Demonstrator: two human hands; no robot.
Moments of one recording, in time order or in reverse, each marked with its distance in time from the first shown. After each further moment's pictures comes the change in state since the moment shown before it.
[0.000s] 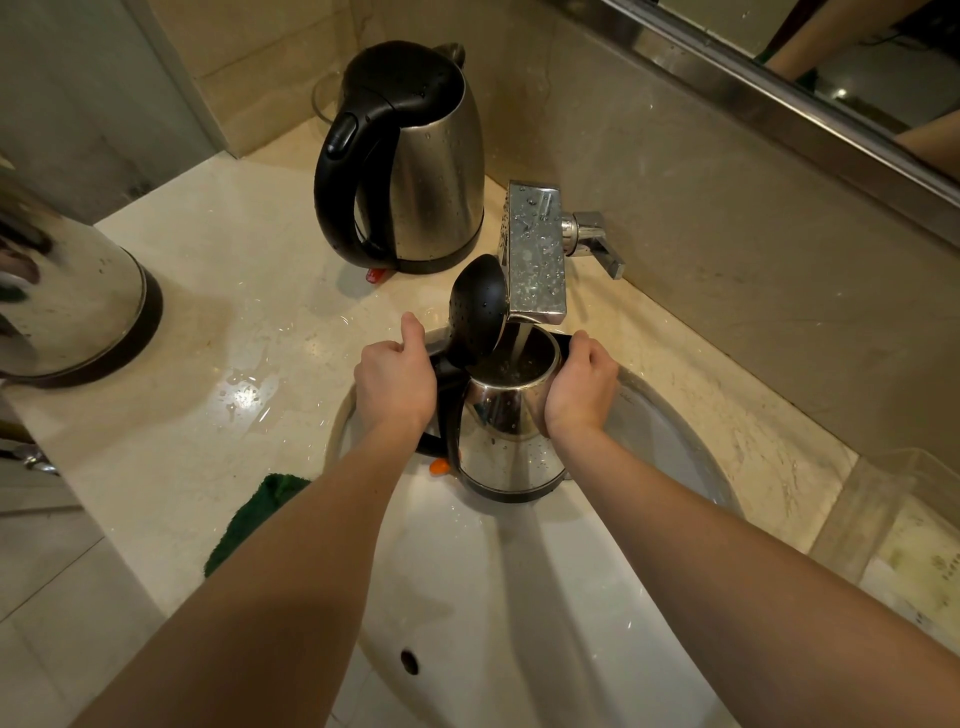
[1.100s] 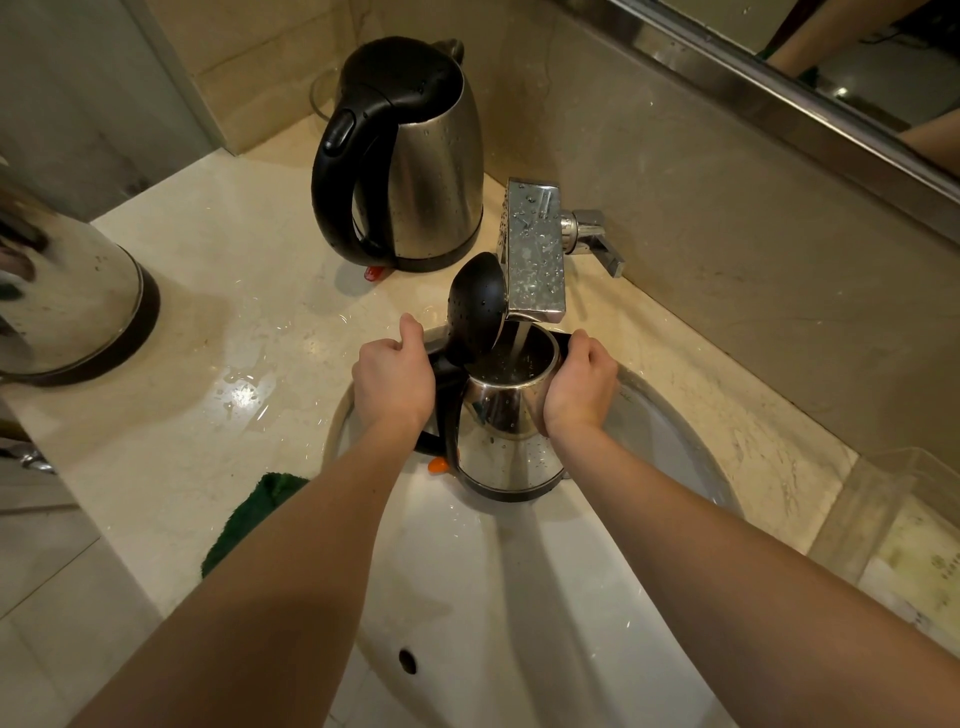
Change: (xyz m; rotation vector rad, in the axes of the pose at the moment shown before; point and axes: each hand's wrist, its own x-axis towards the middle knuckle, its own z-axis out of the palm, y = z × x) left_hand 0.000 0.001 0.000 -0.011 0.008 -0.010; right_hand 0.003 0.003 0.002 -0.002 0.016 -0.008
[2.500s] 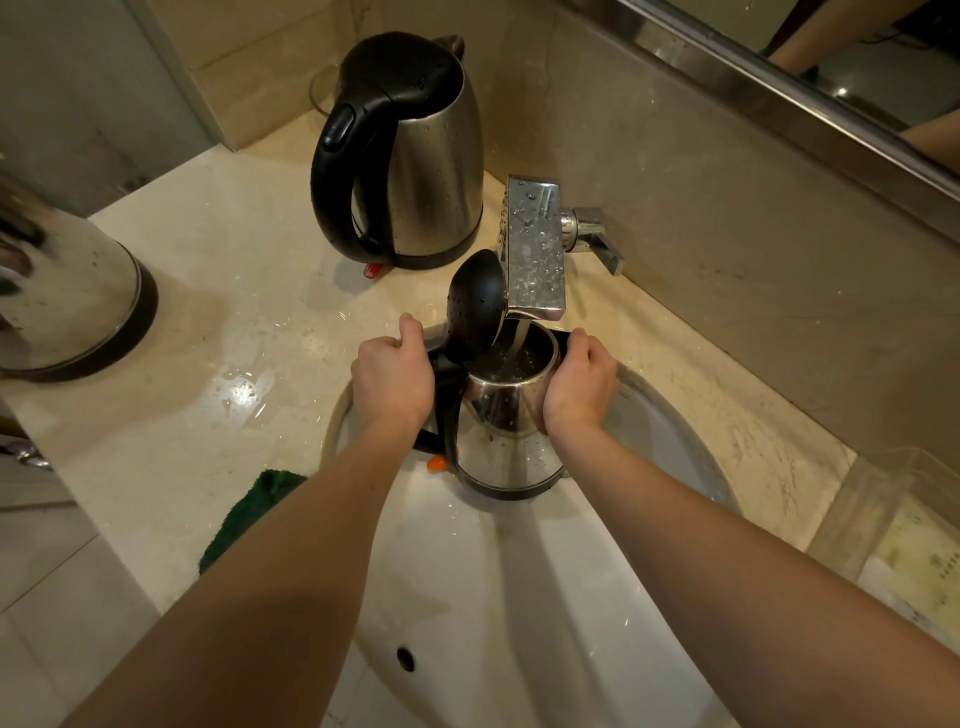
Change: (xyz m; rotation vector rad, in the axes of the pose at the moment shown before) left_hand 0.001 -0.002 0.001 0.004 -0.015 -0.014; right_hand 0.001 0.001 0.000 -0.003 -0.012 0.002
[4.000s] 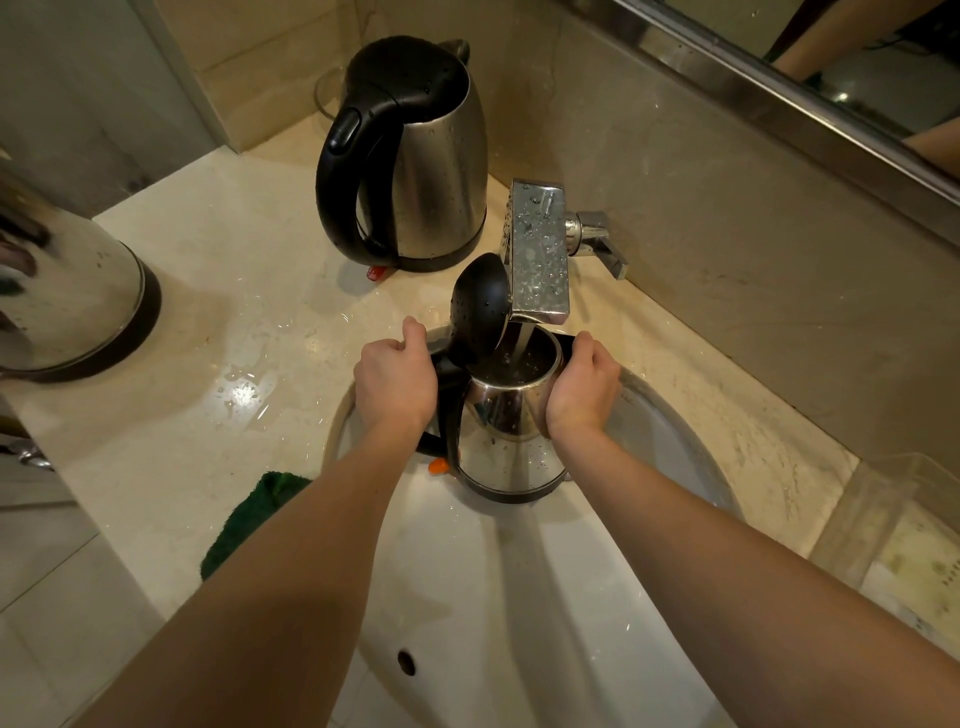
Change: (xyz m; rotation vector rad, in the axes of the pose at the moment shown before) left_hand -0.005 0.006 -0.003 -0.013 0.006 0.002; right_hand 0.001 0.000 0.000 0.001 0.015 0.006
